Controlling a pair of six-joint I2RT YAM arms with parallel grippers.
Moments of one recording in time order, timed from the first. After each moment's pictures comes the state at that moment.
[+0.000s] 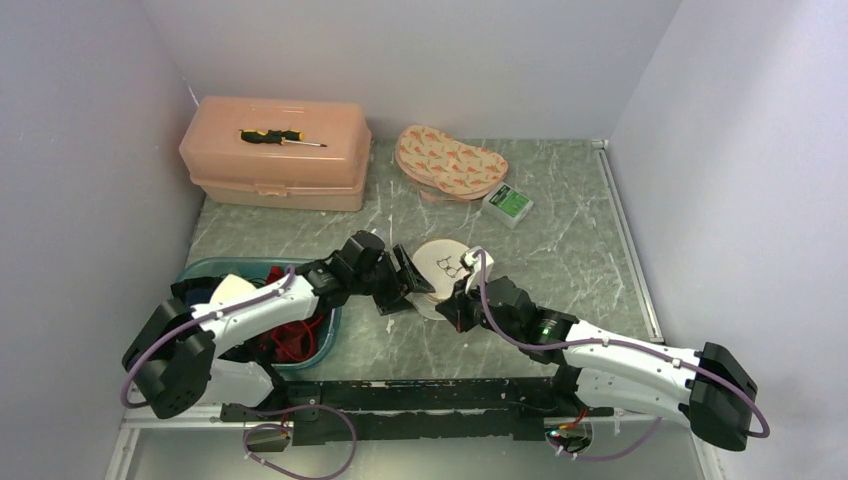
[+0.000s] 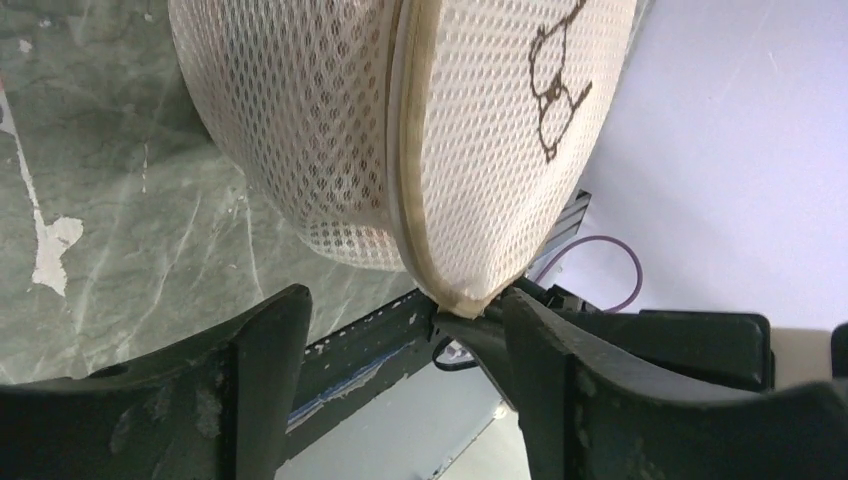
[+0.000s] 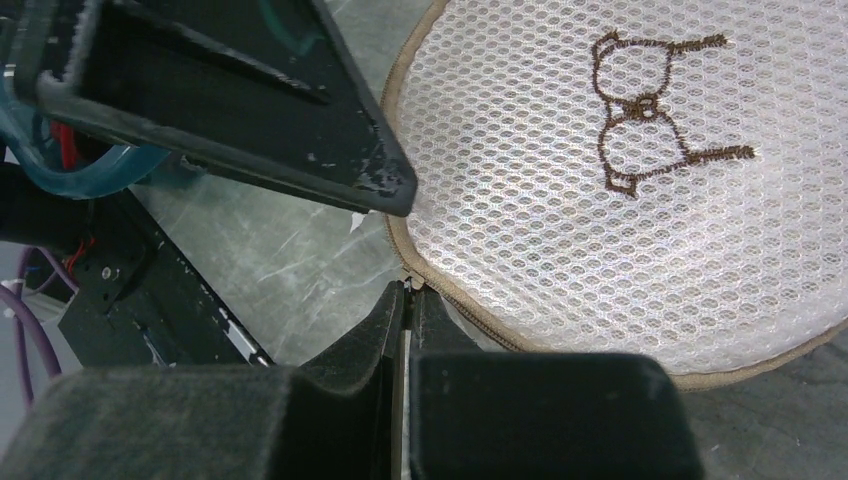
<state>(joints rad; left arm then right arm) -0.79 1.29 0.74 -0.16 0.24 -1.25 1.00 0.91 0.41 0.08 0.11 0.47</state>
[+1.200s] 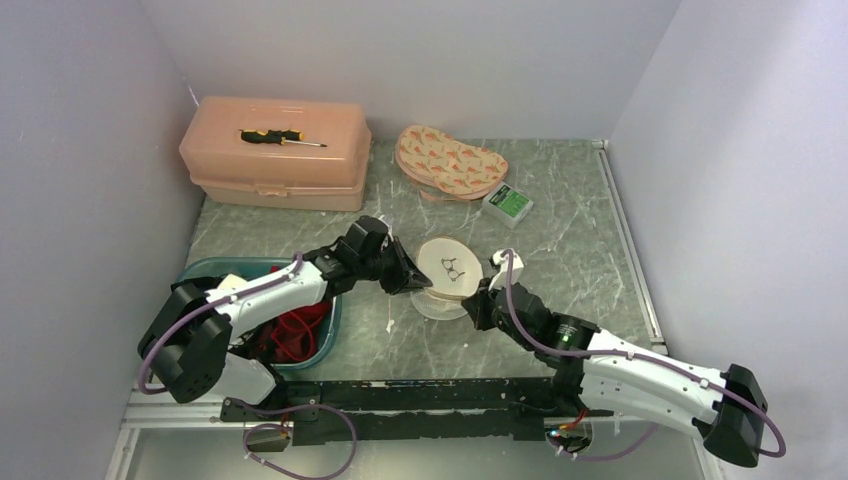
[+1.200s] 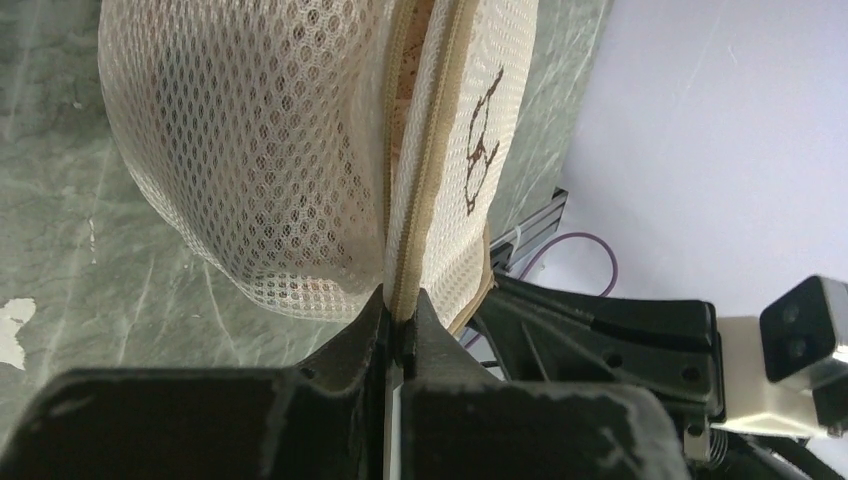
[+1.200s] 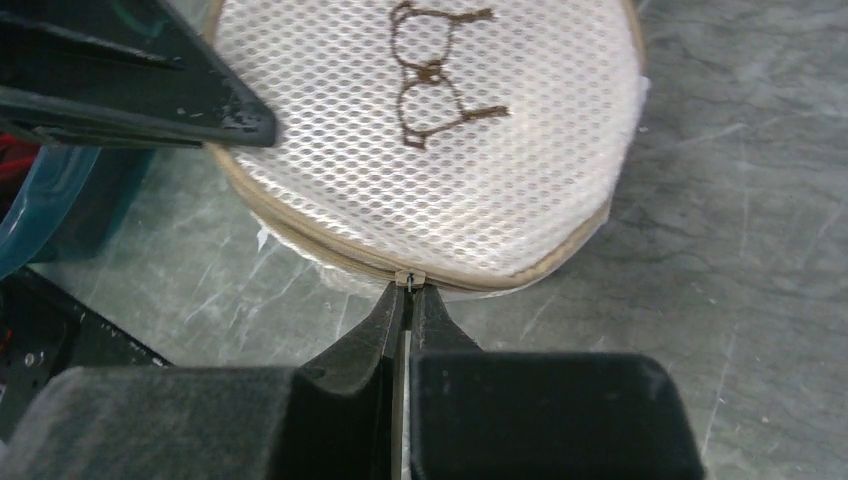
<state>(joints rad) -0.74 1.40 0.84 -0.11 0.30 -1.21 1.01 0.74 0.41 -0.17 0.35 0.58</state>
